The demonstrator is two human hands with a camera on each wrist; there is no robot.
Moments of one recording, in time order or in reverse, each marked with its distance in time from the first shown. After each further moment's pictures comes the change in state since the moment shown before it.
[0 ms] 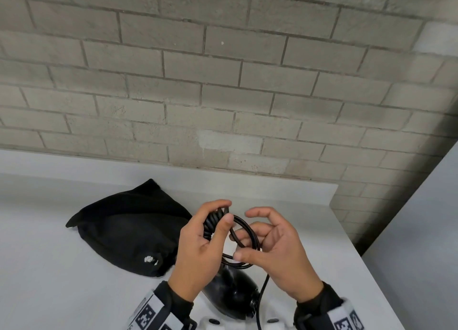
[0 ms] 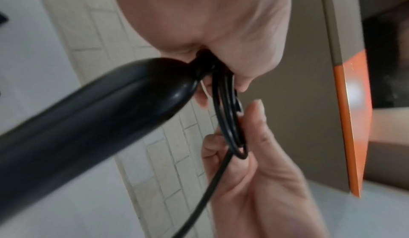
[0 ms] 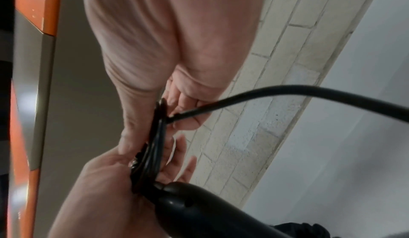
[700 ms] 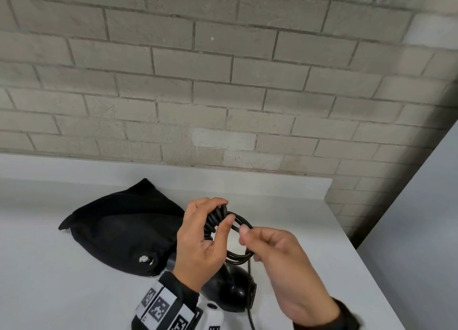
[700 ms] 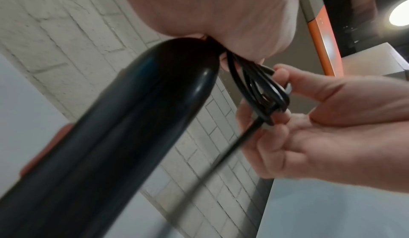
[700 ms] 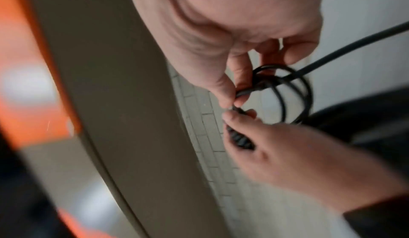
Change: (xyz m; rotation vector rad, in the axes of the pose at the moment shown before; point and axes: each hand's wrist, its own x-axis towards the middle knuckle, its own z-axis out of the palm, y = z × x) left_hand 0.003 -0.011 0.013 0.174 0.086 0.295; right_hand -0.019 -0.028 0.020 -0.032 0.283 0.352
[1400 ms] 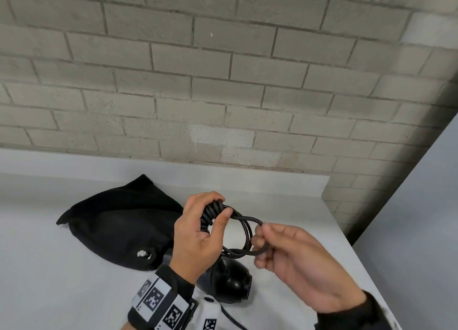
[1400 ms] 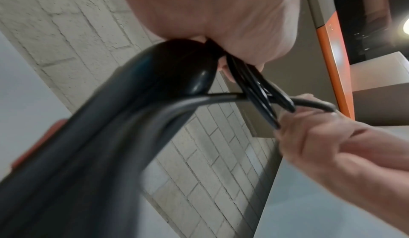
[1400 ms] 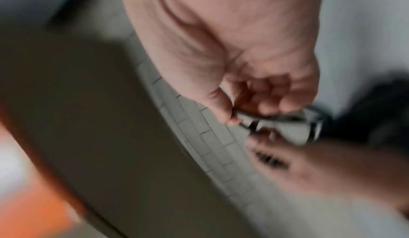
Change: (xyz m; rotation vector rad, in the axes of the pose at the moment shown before) left_hand 0.001 0.000 -0.001 -0.029 -0.033 -0.047; right_hand -0.004 -0.002 -0.036 0.247 -0.287 0.036
